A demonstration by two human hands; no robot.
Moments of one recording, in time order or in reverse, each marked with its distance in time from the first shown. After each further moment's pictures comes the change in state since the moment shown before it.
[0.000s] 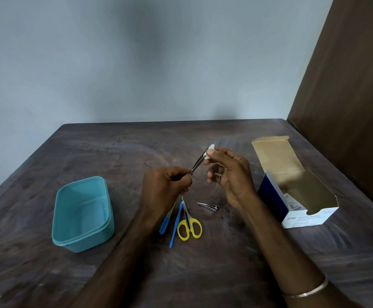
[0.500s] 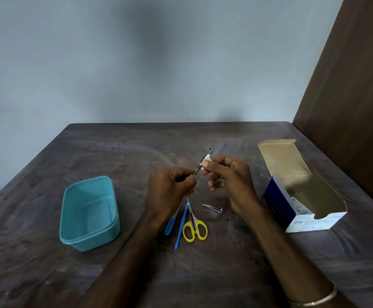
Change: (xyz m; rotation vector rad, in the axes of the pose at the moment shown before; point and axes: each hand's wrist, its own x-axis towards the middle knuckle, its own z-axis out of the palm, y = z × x) left_hand 0.000 -0.005 0.002 -0.096 0.018 -0.061; right_hand -0.003 0.008 0.005 -0.200 -0.023 -0.035
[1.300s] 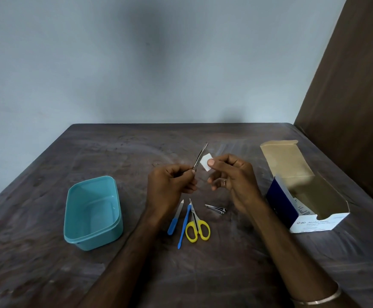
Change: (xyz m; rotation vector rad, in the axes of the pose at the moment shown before) left_hand 0.001 0.005 -0.006 -0.232 0.022 -0.097; right_hand 0.001 -0.001 -0.004 0.090 -0.074 0.002
